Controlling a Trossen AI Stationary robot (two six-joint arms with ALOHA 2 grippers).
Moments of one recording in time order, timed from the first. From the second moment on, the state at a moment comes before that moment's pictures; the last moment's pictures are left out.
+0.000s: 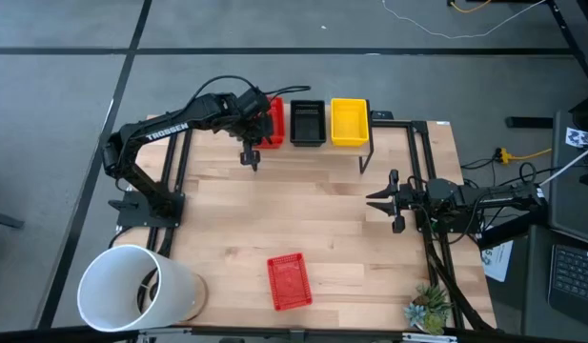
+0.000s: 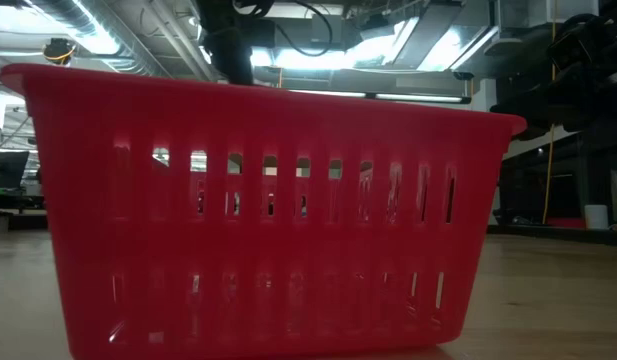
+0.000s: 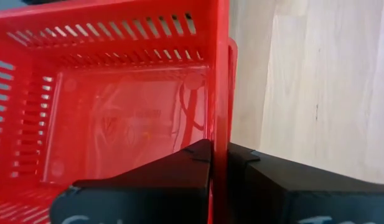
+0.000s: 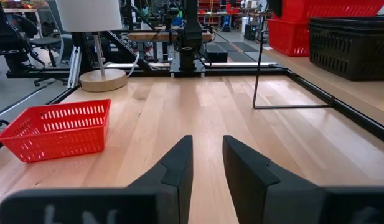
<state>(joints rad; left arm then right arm) 0.46 1.55 1.54 -1.00 -0.08 0.38 0.08 0.14 0.01 0.04 0.09 0.02</state>
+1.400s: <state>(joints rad) 0.38 1.50 1.54 -0.93 -0.09 0.38 0.08 0.14 0.01 0.04 0.09 0.02</state>
